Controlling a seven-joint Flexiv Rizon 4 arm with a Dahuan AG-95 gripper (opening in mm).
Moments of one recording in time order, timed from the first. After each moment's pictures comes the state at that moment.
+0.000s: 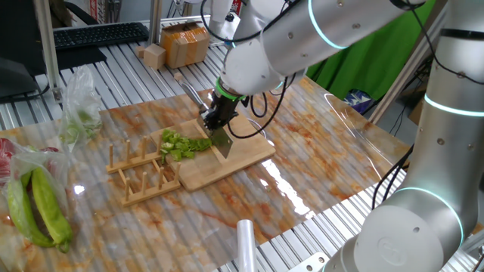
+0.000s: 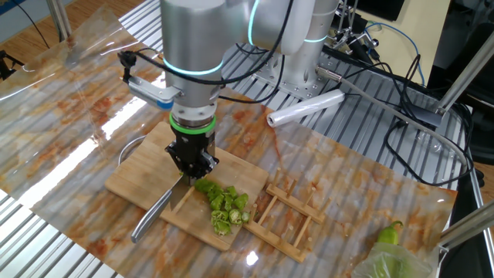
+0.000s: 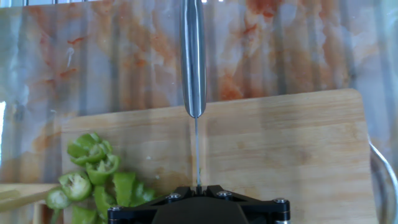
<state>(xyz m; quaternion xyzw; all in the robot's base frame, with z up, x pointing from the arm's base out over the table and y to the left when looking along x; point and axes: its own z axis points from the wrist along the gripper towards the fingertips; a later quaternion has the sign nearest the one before) 0.568 -0.028 0.051 0.01 1.00 0.03 0.07</state>
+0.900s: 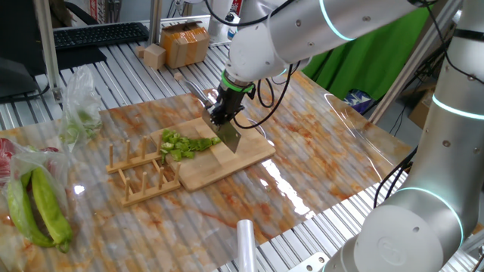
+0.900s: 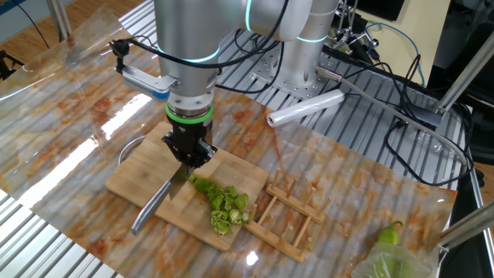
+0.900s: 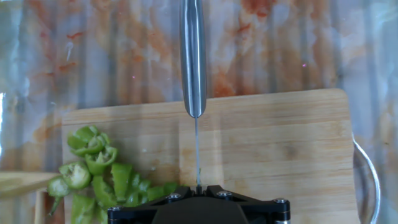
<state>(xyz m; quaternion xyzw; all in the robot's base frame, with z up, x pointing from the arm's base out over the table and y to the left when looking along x) 0.565 -0.042 0.062 -0.02 1.00 0.03 0.06</state>
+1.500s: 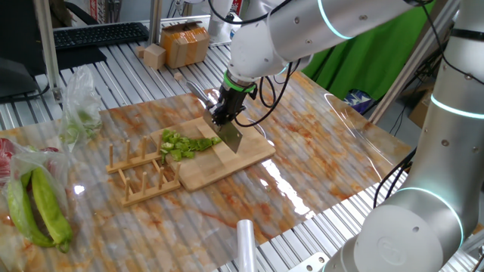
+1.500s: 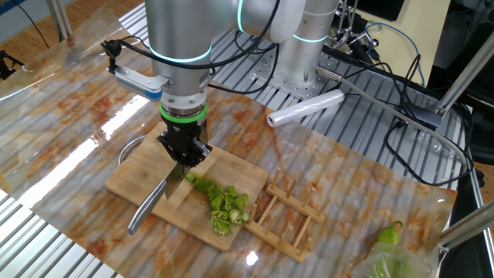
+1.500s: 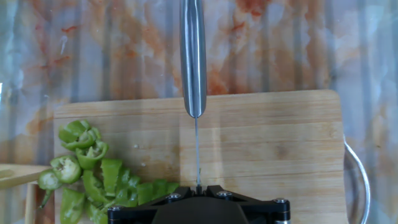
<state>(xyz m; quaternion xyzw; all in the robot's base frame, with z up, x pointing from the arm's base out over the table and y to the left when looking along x) 0.564 -0.050 0.062 -0.02 1.00 0.03 0.05</state>
